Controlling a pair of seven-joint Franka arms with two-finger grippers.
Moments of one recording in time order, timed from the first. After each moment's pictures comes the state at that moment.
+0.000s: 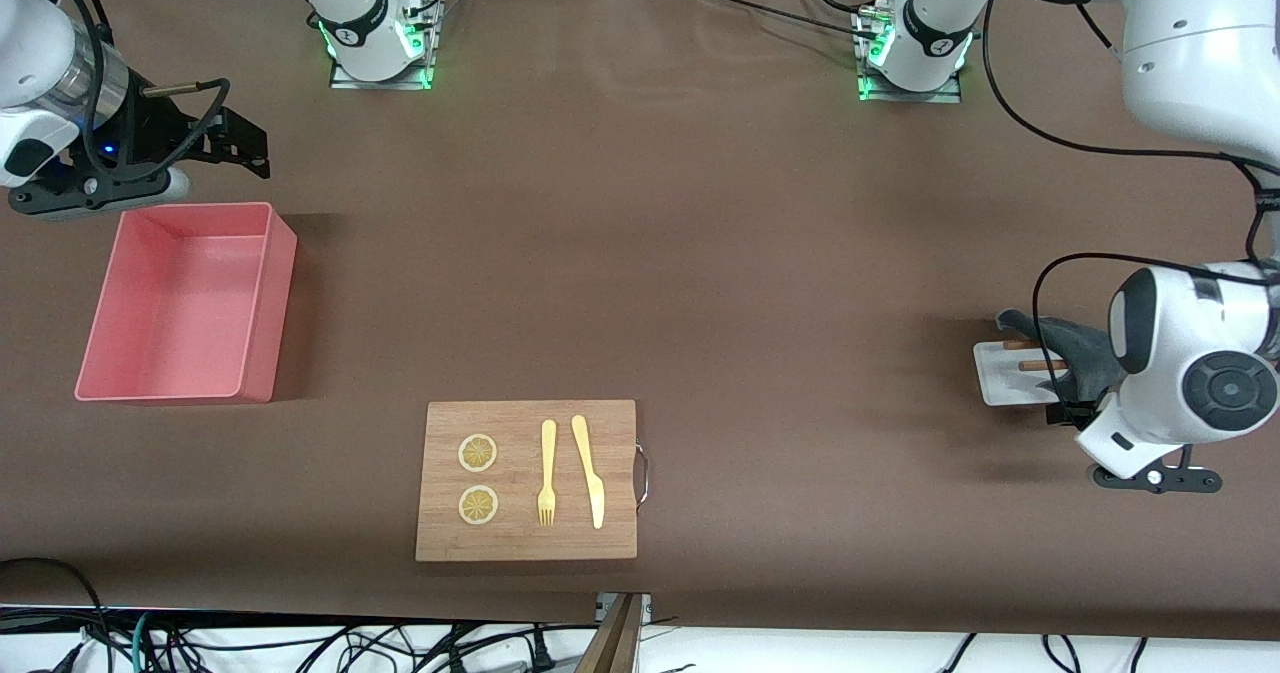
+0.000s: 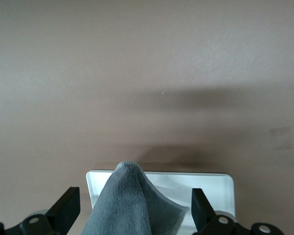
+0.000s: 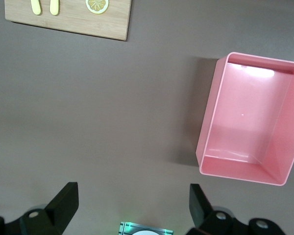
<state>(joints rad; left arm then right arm) 0.02 0.77 0.07 -1.28 0.31 1.94 -0.02 0.12 0.04 0.04 -1.54 0.02 1.47 -0.02</state>
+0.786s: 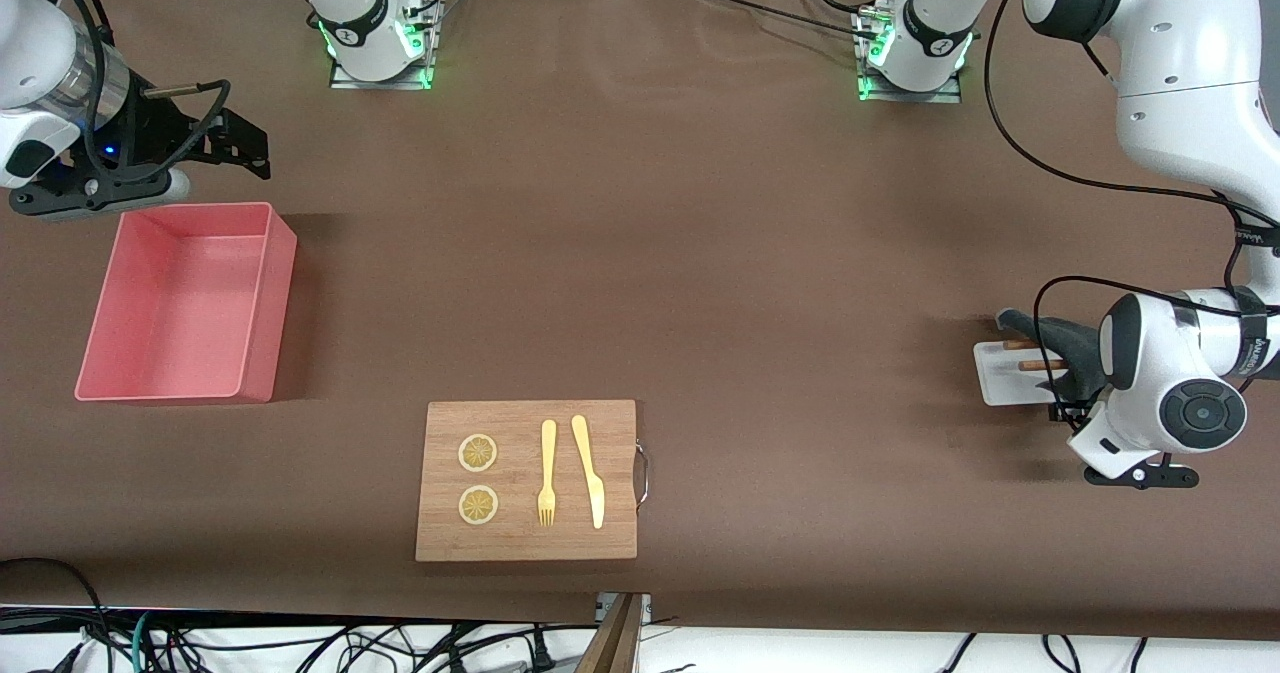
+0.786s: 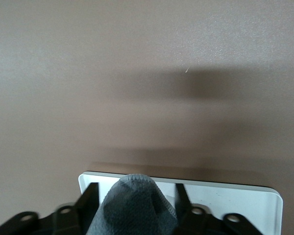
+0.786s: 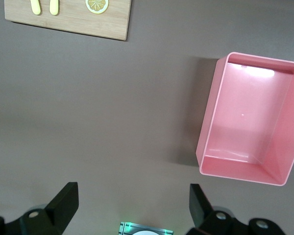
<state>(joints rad) 0.07 0.85 0.08 -1.28 0.31 1.97 -0.03 0.12 0.04 0.04 -1.54 0.02 1.47 -0.02</state>
